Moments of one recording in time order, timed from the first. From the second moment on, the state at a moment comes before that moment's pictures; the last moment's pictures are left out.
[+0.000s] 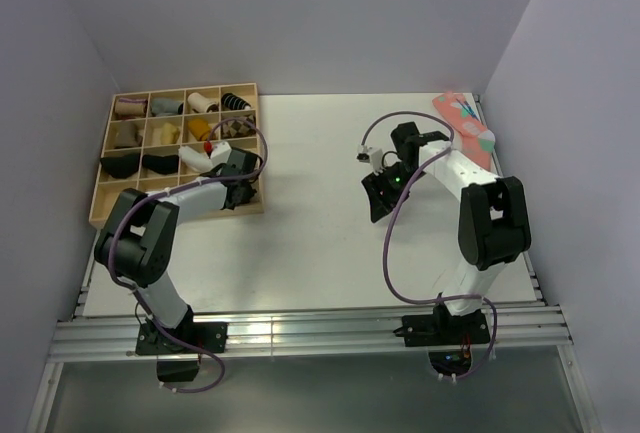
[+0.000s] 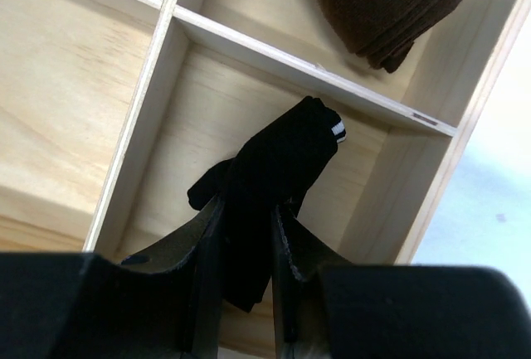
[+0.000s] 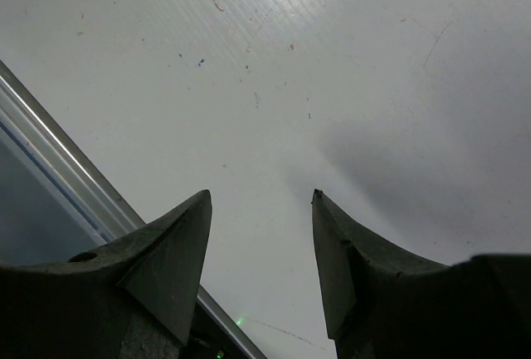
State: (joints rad) left arm -0.43 1.72 0.95 -0.21 -0.46 -0.80; right arm 0.22 1.74 1.25 -0.98 -0.54 -0.48
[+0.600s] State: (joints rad) left arm -0.39 1.71 0.91 -0.12 -0.36 -0.83; right arm 0.22 1.72 1.22 -0.98 -0.54 -0.48
